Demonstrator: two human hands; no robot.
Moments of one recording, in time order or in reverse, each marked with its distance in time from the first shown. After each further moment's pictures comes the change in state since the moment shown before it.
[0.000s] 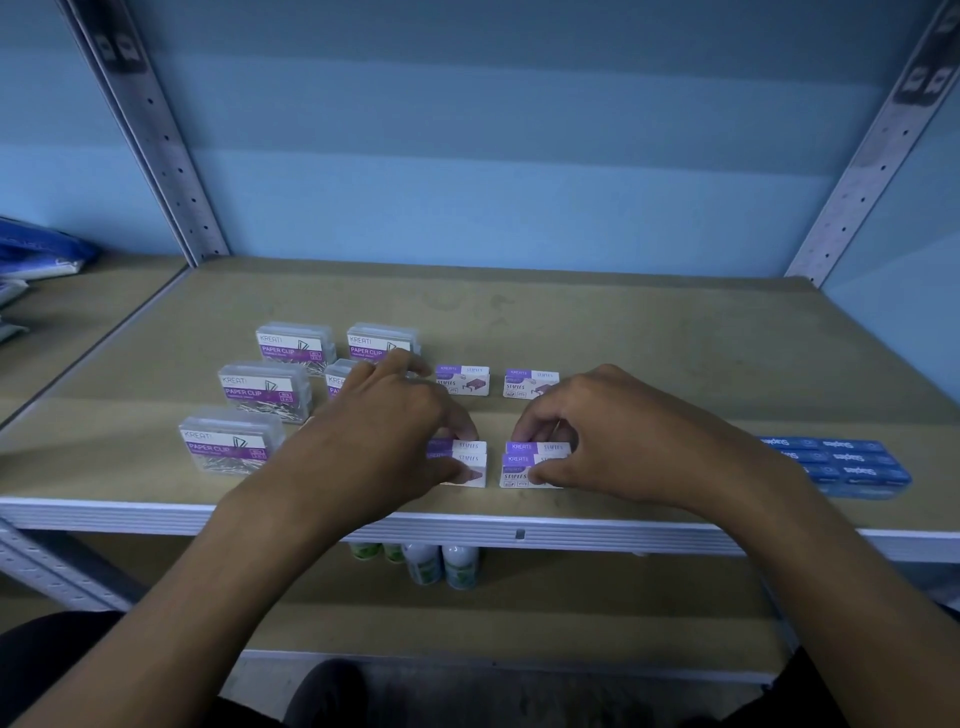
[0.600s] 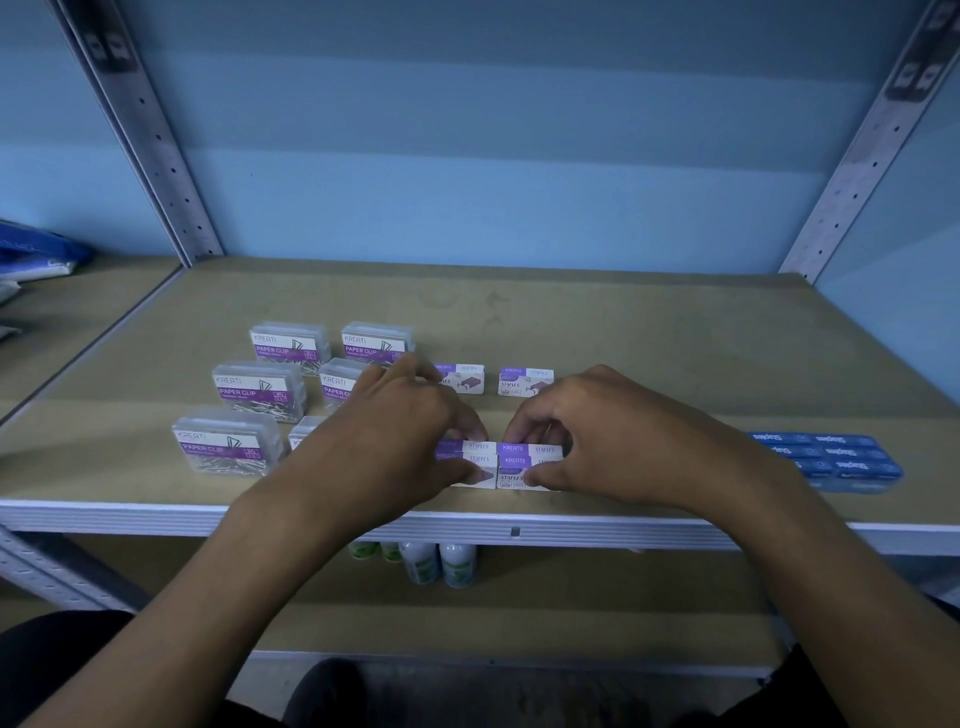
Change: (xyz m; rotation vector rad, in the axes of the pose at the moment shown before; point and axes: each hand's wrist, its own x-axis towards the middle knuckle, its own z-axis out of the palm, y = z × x) left_hand 0.002 0.011 0.000 -0.044 0.010 0.017; right_hand -0.001 0.000 0.001 0.023 -0.020 0.006
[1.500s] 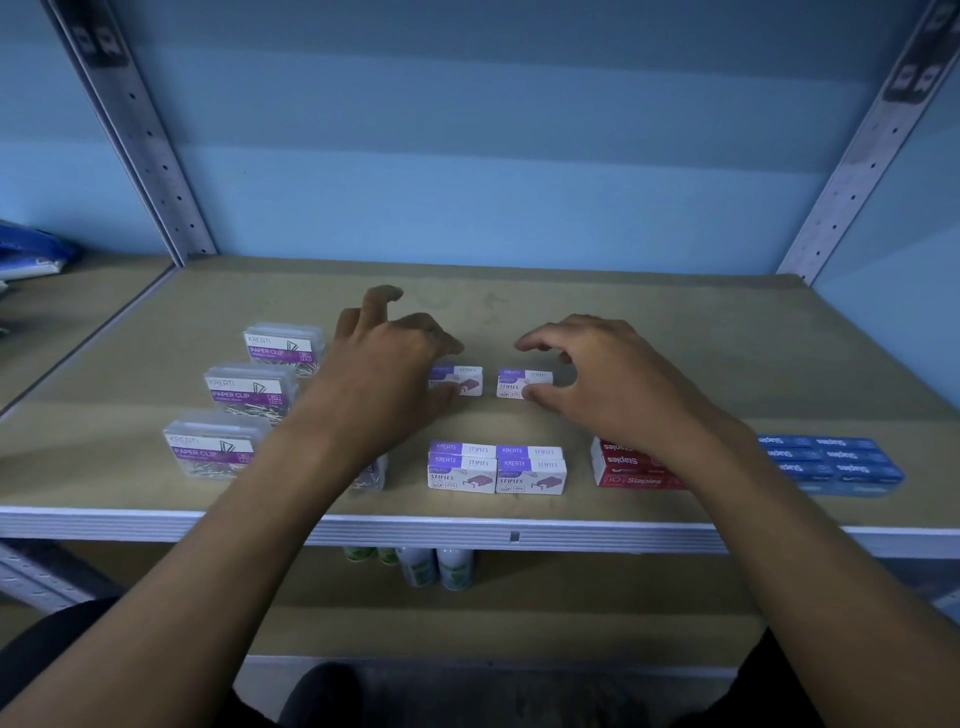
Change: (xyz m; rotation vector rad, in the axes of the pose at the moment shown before) left_hand 0.043 -0.031 0.005 0.152 0.155 -0.152; right_hand 0.032 0.028 0.001 -0.012 0.291 0.135
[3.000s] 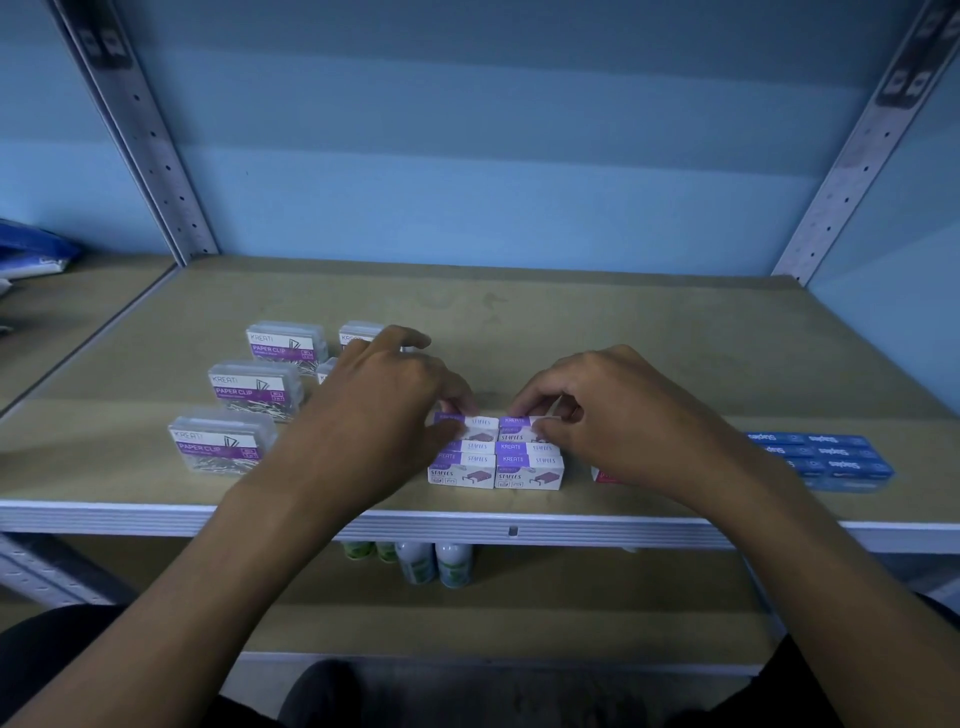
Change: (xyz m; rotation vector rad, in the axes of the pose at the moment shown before) left_hand -0.038 0.014 -0.019 -0.130 0.007 0.091; right_hand -0.033 -0.022 -0.016 0.076 -0.138 -0.054
